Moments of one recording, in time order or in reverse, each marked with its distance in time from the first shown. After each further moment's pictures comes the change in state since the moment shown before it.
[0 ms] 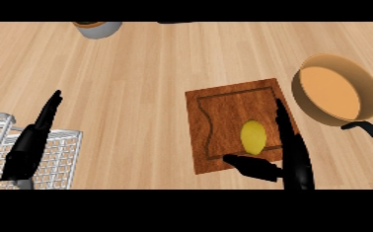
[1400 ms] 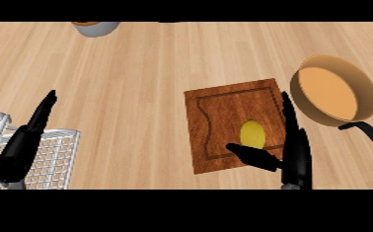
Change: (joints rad) left arm 0.008 0.021 0.025 -0.012 0.002 -0.045 -0.040; right arm -0.043 -0.001 -0.017 0.066 0.102 -0.097 -0.057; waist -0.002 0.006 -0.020
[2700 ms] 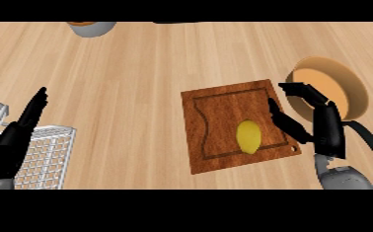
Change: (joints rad) left arm 0.005 0.217 -0.186 0.004 0.190 0.216 0.099; right arm -0.140 -0.187 -0.168 0.180 -0.326 0.125 -0.504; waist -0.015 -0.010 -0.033
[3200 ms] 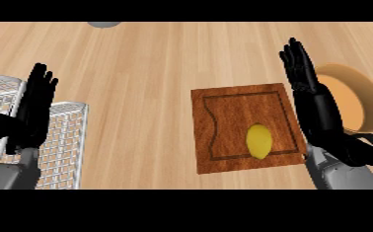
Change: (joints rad) left arm -0.180 -0.016 -0.097 0.037 0.392 0.281 0.044; right arm -0.121 0.049 0.009 -0.109 -0.250 0.256 -0.186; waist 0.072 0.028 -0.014
